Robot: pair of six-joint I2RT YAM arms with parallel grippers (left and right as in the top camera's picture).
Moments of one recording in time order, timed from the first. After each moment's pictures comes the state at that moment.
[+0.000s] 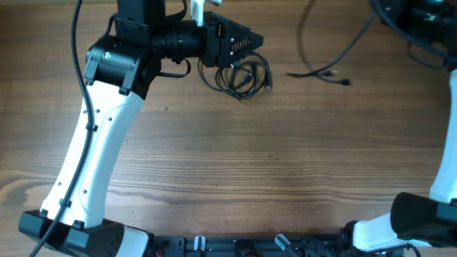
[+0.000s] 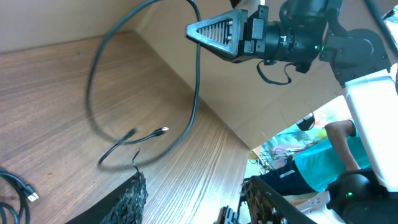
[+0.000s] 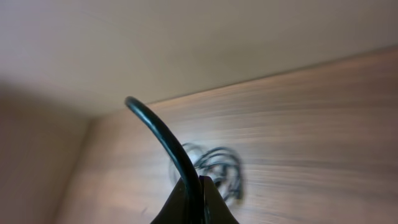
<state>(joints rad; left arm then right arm) -0.31 1.61 1.80 -0.67 0.99 -0.27 -0.23 1.68 1.96 -0.95 -0.61 0.27</state>
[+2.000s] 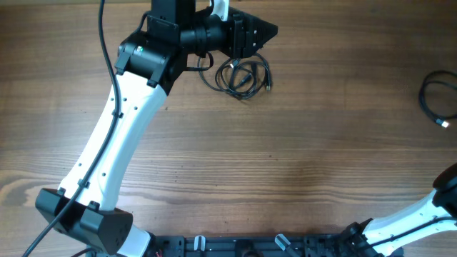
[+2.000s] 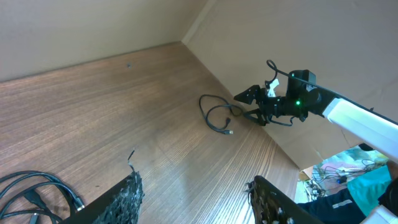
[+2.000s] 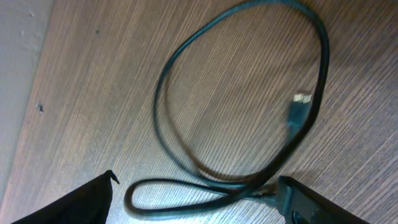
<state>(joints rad) -0.40 1.69 1.80 -0.56 0.72 -0.27 -0.84 1.99 1.58 -0.61 -0.32 0.39</state>
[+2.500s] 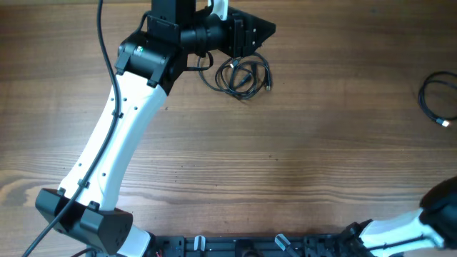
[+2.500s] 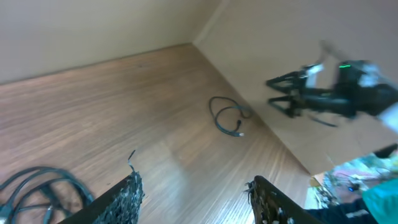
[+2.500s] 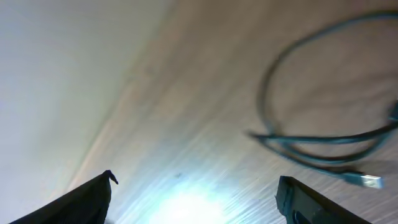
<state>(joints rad) -0.40 1.69 1.80 -0.58 0.66 -0.27 -0.82 1.79 1.64 -0.77 -0.60 0.27</state>
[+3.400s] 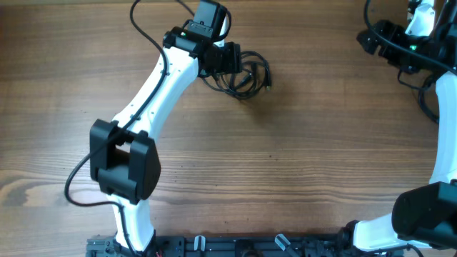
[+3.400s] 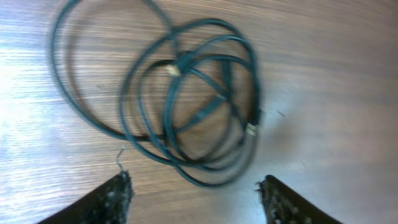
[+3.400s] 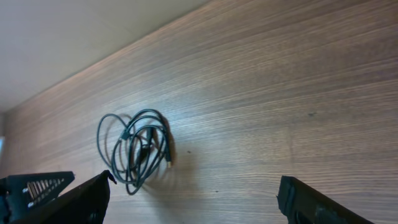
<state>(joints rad) -0.40 2.04 1.80 -0.87 0.15 -0.48 -0.27 1.67 1.66 -0.93 -0.47 0.18</state>
